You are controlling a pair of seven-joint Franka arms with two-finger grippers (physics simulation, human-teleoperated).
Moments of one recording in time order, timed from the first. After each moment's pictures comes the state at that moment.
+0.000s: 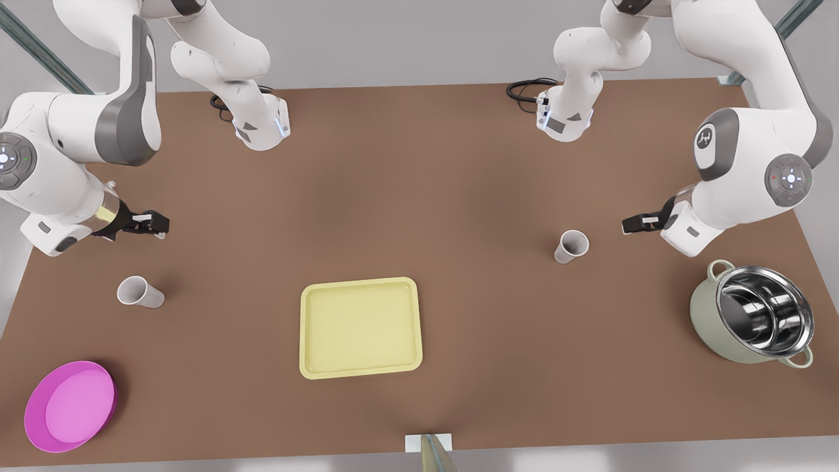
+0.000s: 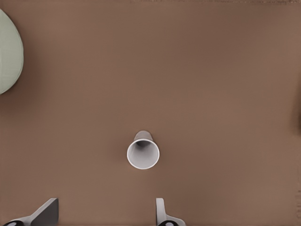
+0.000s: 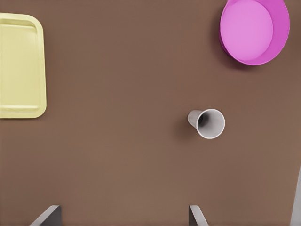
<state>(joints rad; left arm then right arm) -0.06 0.20 0.00 -1.50 -0.07 1.49 -0.14 0.01 0.13 0.00 -1.47 -0.14 1.49 -0.06</state>
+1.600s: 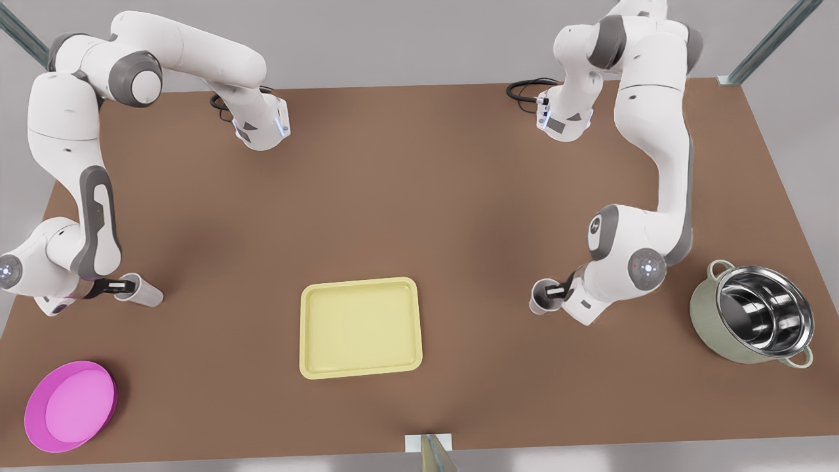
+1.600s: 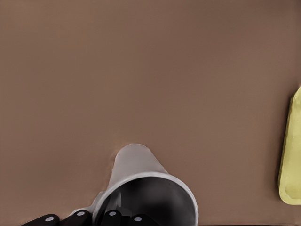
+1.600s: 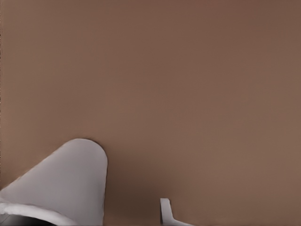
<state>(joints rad) -0.27 0.62 -0.02 -1.35 -0.16 1.87 -0.29 -0.45 0.65 -0.04 -1.66 -0.02 2.16 -0.45</state>
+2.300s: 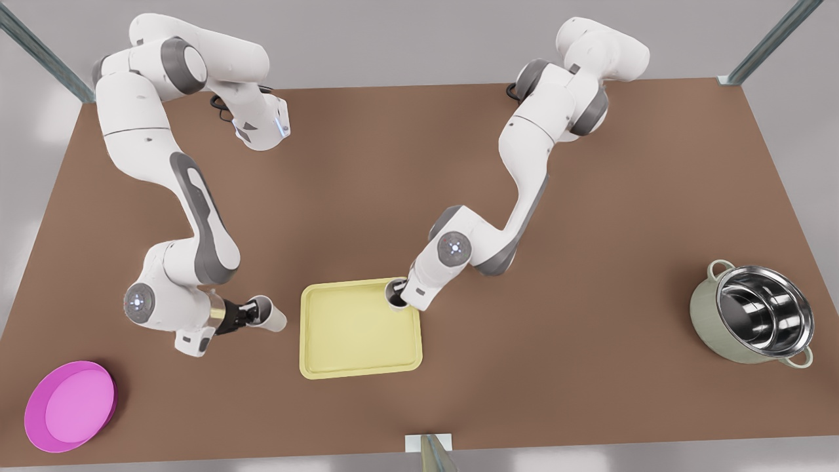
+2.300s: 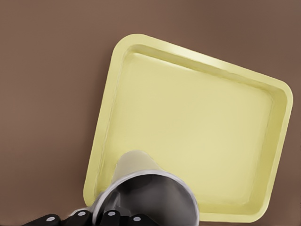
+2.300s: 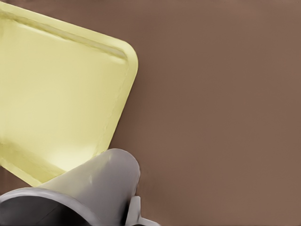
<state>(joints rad) -0.62 1.02 -0.10 -0.94 -0.17 2.12 -0.88 -0.14 0.65 0.30 -1.49 0.11 2.06 -0.39</state>
